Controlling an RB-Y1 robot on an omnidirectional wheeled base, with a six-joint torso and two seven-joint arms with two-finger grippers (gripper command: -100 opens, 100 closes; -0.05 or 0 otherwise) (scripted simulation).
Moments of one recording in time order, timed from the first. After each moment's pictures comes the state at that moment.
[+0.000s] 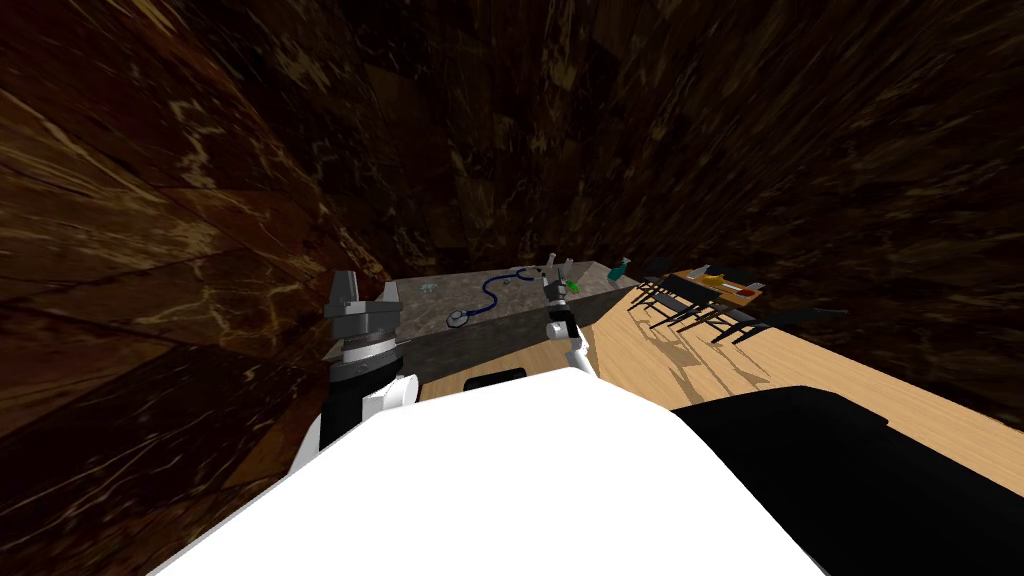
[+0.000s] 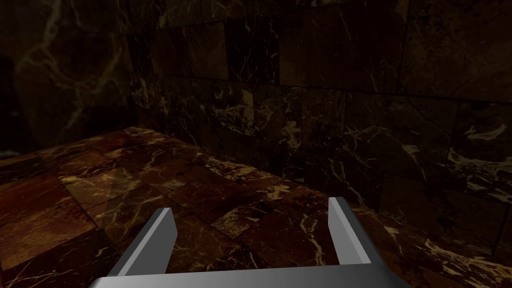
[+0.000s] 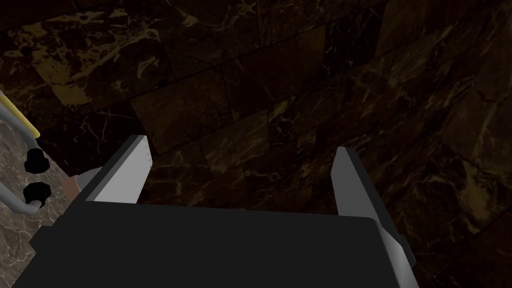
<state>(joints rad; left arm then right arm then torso) 0.54 -0.04 -0.03 -2.36 -0.11 -0.45 0.15 0.10 -0.20 -0.04 -1.79 -0.28 -0.41 -0.16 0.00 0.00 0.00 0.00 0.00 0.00</state>
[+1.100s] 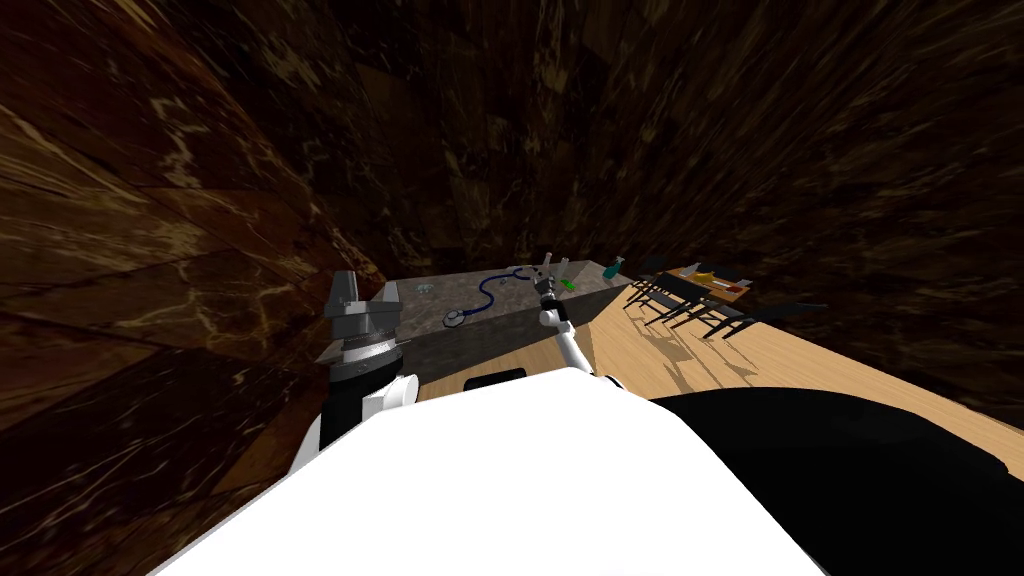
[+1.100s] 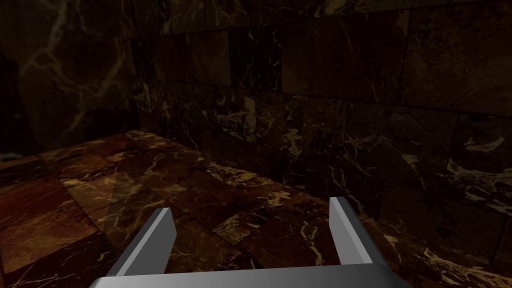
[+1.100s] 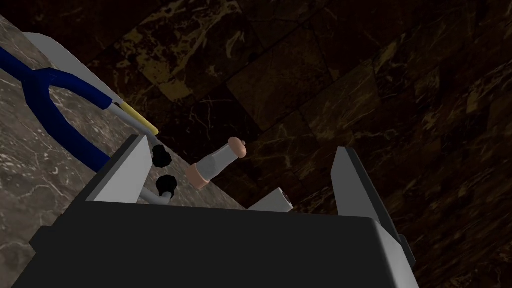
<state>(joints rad) 0.54 -0.04 -0.03 -2.36 -0.11 -0.45 0.15 -0.13 -0.21 -0.04 -1.51 -0.54 -0.26 -0.27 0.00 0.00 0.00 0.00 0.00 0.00</state>
